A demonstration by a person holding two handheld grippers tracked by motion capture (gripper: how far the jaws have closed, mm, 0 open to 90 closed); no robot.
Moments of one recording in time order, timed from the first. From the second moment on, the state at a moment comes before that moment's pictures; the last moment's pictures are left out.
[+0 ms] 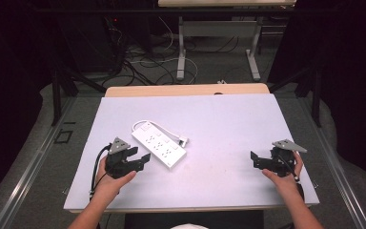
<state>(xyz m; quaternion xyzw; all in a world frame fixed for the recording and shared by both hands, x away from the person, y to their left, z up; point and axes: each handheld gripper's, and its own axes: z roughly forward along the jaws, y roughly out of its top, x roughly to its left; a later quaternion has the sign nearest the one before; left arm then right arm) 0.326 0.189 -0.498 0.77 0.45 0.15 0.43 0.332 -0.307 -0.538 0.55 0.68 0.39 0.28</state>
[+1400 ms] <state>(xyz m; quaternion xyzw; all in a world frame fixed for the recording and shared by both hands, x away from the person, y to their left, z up) 0.358 0.133 -0.469 0.80 0.40 0.12 0.43 0.332 -0.307 -0.539 0.56 0.68 0.39 0.28</state>
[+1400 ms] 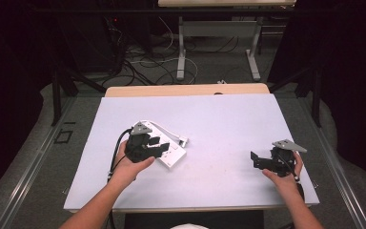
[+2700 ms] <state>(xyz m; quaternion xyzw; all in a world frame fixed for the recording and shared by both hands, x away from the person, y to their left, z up) 0.380 0.103 -0.498 0.81 0.42 0.10 0.39 0.333 -0.307 -0.540 0.55 0.68 0.39 0.28</state>
